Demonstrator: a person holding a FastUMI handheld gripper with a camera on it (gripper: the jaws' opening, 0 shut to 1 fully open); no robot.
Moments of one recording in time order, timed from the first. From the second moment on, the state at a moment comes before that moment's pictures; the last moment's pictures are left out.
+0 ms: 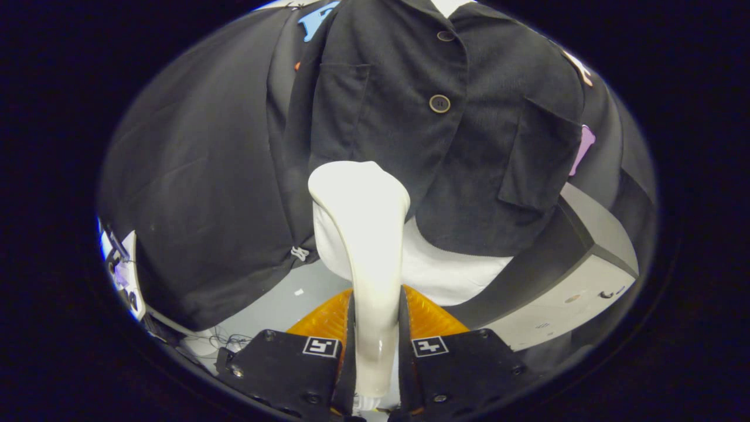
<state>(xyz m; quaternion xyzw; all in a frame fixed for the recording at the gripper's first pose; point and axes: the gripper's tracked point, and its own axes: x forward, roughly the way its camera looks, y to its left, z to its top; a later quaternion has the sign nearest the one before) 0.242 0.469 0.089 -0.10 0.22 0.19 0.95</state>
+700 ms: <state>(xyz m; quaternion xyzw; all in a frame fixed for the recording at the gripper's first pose) 0.204 0.440 0.111 -0.06 0.18 0.23 0.95</state>
